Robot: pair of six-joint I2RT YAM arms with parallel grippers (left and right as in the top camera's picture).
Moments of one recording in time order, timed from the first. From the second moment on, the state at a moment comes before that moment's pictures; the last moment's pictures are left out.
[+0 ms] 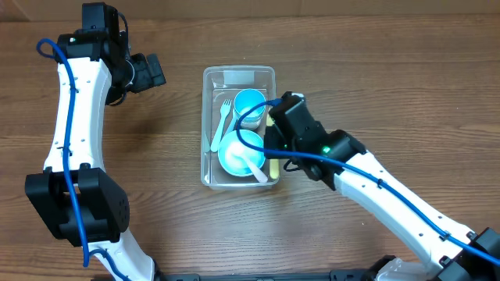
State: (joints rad) left arm 0.08 1.94 1.86 -1.17 0.07 -0.29; right arm 0.66 1.49 1.15 -0.63 0.05 0.63
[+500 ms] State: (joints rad) left arm 0.08 1.94 1.86 -1.17 0.07 -0.29; right arm 0.70 1.49 1.15 -0.42 -0.03 0.72
